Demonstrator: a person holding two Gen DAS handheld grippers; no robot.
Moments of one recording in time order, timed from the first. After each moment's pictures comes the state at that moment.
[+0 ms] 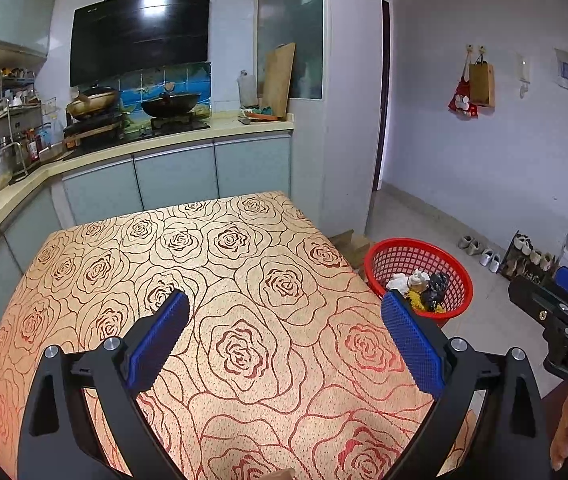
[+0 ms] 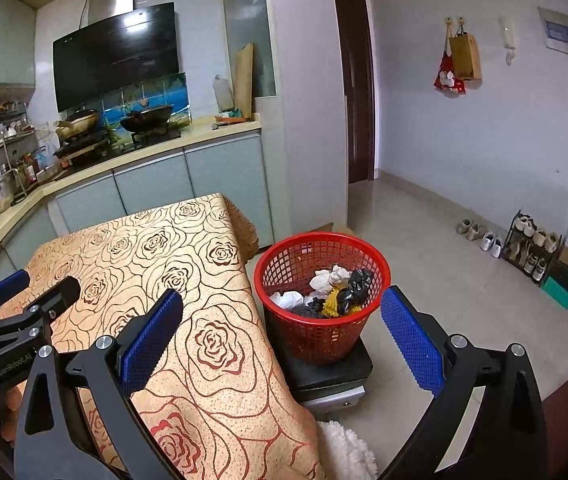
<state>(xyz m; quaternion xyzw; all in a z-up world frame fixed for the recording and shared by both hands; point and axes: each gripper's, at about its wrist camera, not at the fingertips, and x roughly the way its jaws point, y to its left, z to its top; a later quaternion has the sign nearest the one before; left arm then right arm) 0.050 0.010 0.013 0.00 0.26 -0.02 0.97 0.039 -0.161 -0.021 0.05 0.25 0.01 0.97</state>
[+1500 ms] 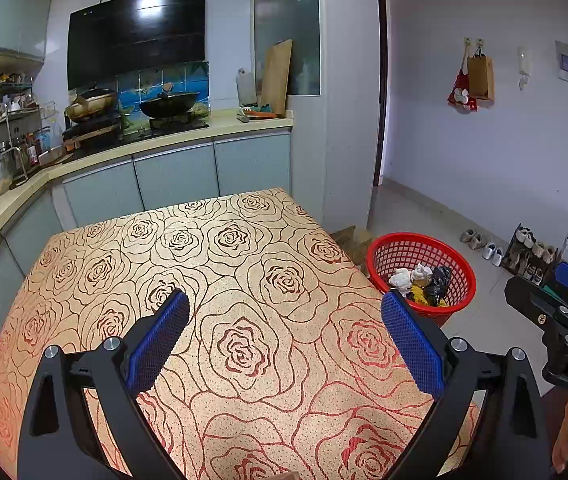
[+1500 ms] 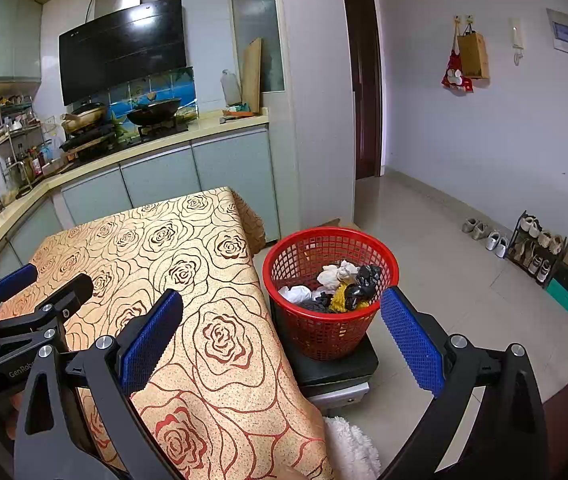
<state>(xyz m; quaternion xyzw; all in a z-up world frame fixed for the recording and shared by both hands) 0.053 0.007 0.009 0.01 0.26 -0.02 0.96 0.038 -0.155 -0.022 0.05 0.25 0.02 0.97</state>
